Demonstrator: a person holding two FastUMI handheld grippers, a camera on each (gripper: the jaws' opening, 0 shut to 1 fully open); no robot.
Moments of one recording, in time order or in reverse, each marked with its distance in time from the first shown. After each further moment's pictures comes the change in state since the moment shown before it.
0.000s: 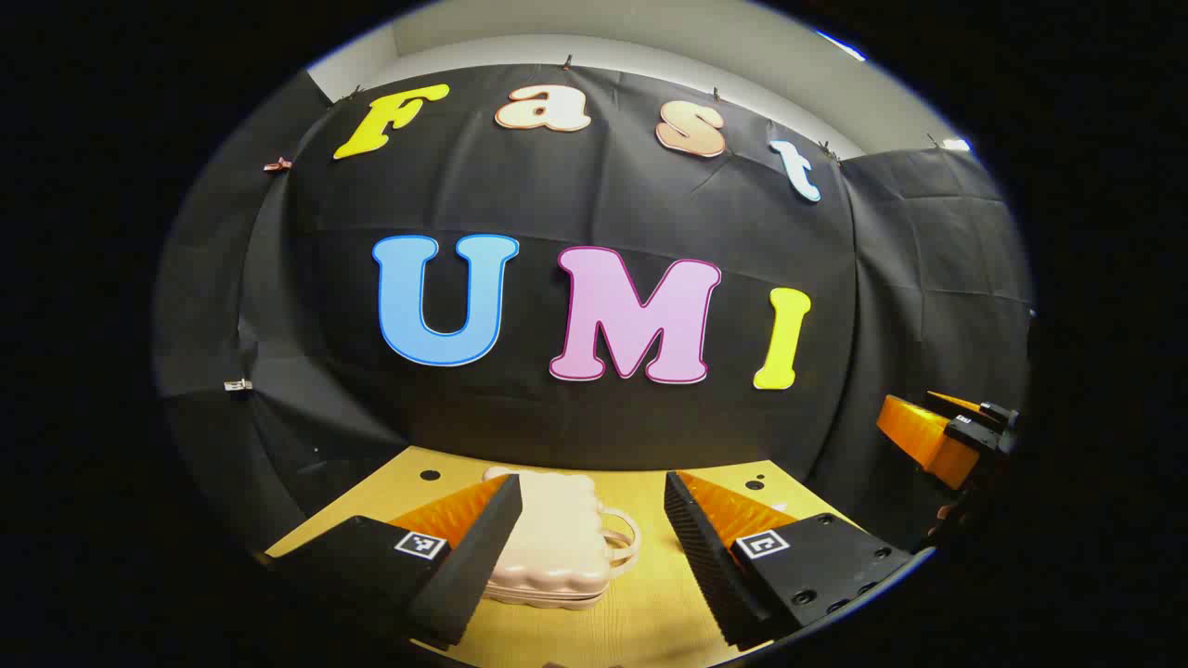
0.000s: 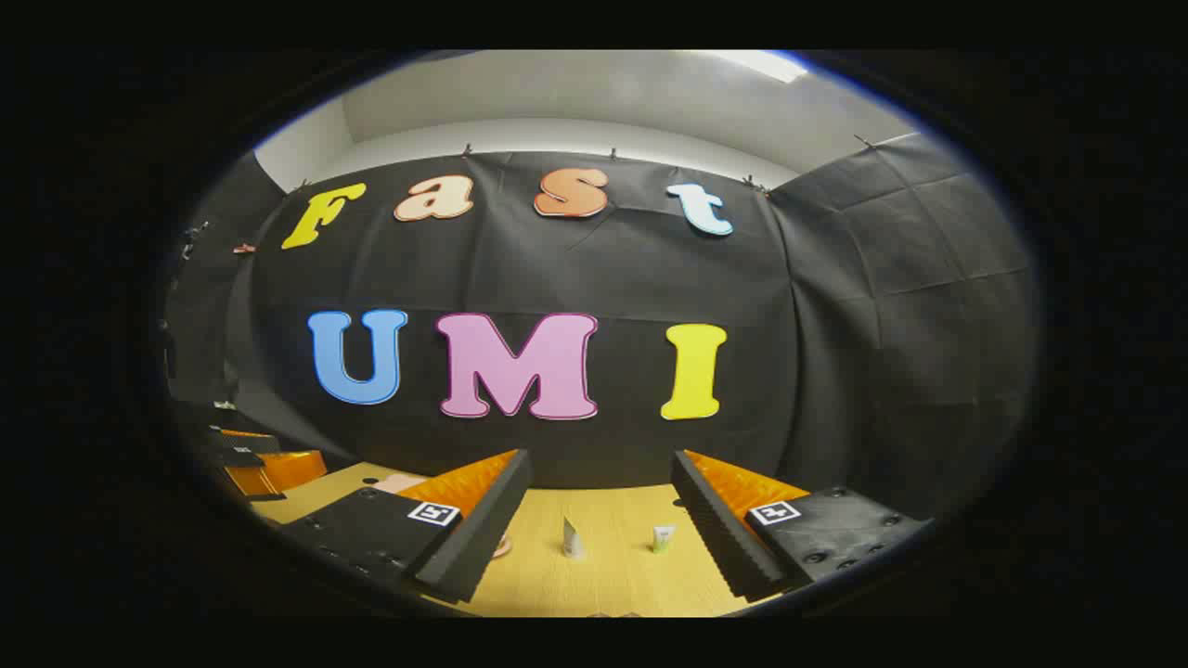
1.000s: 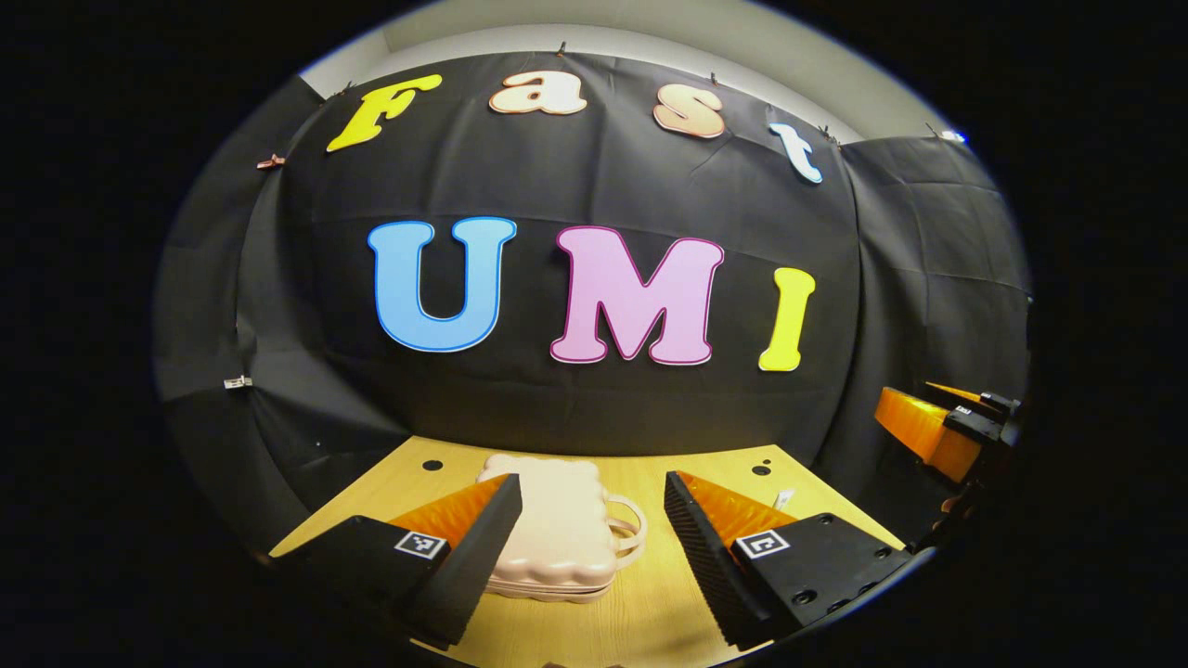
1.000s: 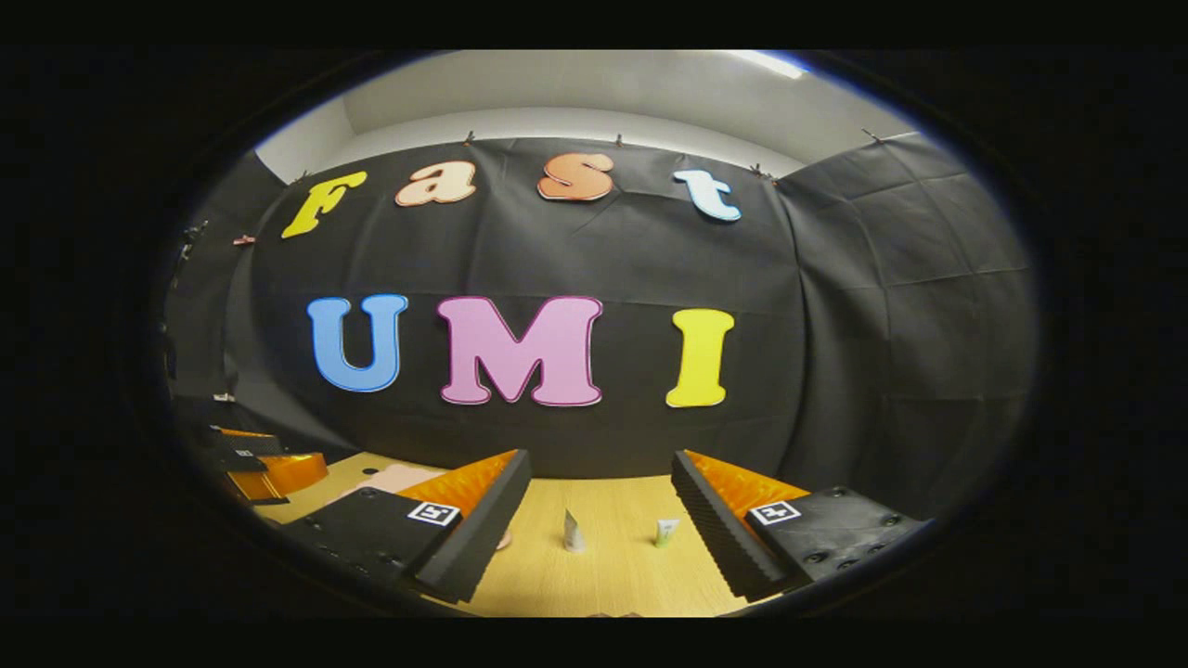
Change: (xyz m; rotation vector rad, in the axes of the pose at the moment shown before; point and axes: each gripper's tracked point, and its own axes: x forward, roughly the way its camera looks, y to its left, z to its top) left arm 0.013 0.000 -0.019 0.010 0.058 0.001; right arm 0.013 0.002 -0.018 -0.007 0.058 0.005
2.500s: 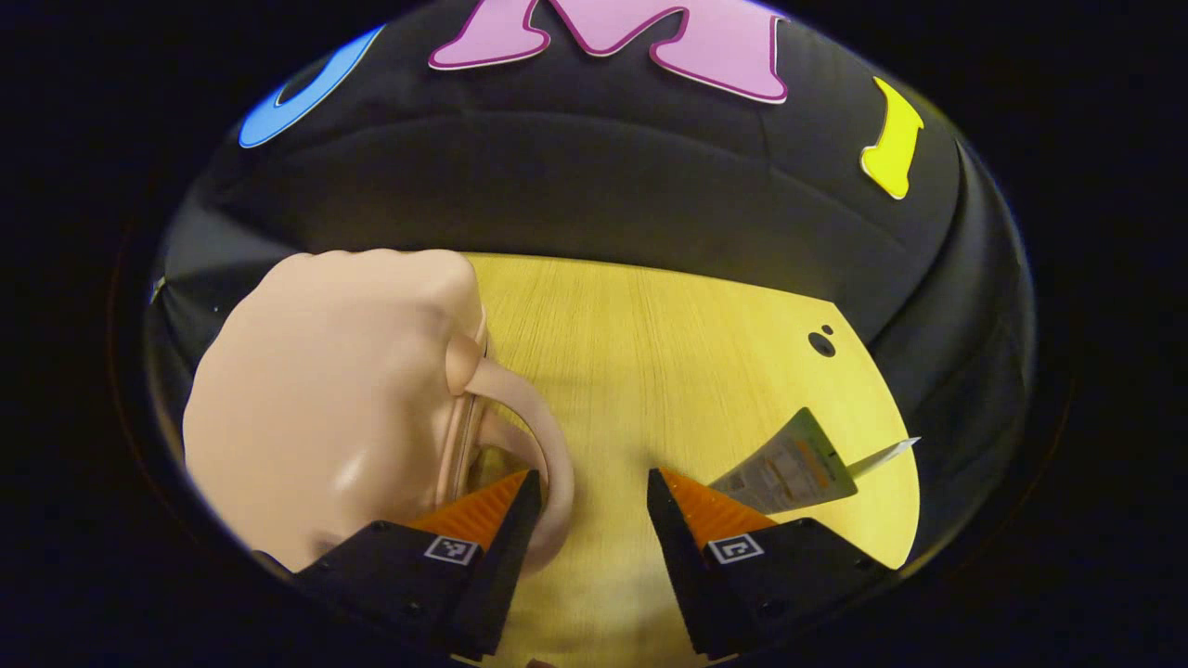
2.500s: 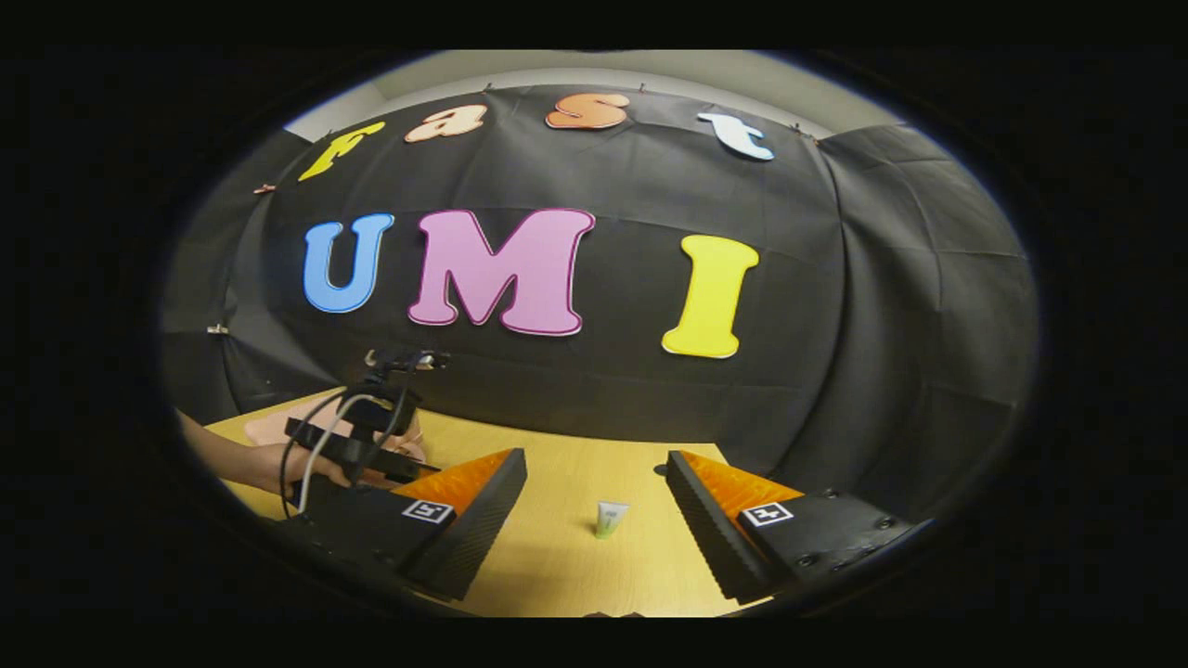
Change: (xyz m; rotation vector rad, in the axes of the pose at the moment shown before) left arm 0.280 -0.088 -0.250 -0.061 0.684 0.053; right arm 0.088 -0.086 -0.122 -0.101 0.185 0.116
